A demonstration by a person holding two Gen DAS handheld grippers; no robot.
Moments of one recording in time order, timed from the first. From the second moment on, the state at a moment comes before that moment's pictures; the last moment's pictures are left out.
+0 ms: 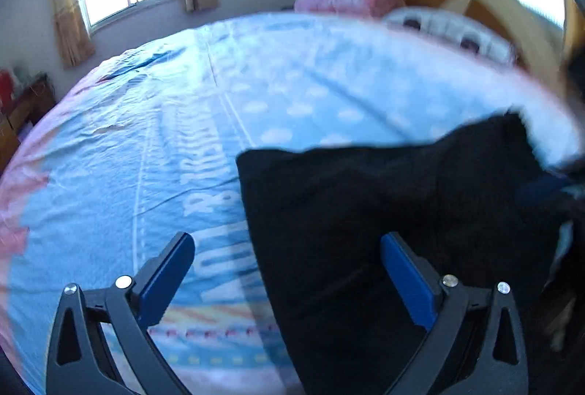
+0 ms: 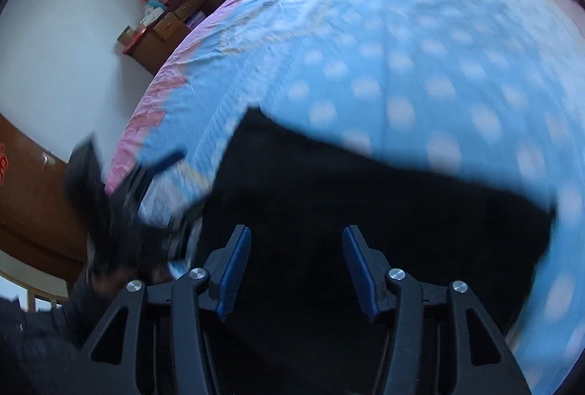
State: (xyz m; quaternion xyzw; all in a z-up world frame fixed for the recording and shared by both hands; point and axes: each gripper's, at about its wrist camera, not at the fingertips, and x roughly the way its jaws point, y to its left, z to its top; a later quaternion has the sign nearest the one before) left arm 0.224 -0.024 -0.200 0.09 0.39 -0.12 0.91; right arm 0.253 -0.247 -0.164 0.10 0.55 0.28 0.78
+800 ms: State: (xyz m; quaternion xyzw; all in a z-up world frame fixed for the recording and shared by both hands) left arm 0.239 -0.086 -0.180 0.13 0.39 -0.15 0.90; right arm 0.151 -0.367 -0.179 0.18 0.44 0.17 0.86
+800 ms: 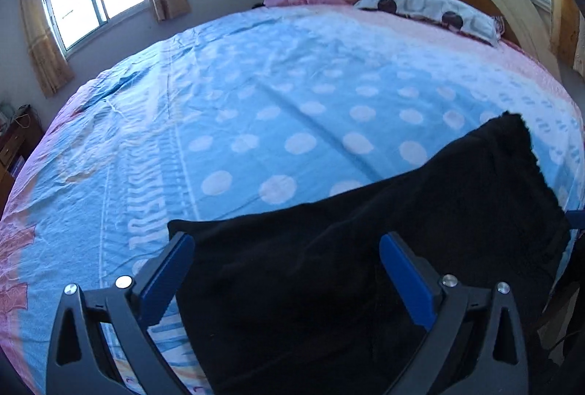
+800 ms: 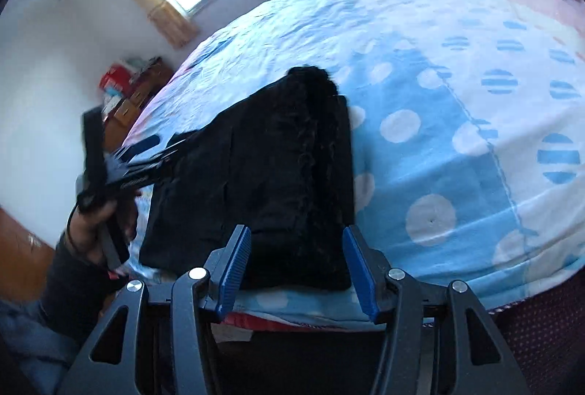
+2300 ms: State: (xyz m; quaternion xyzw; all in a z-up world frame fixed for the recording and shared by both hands) left arm 0.215 -0.059 -0.166 0.10 0.37 -0.16 0.91; right arm 0.151 -0.381 -0.126 0.05 0.45 0.10 0.88
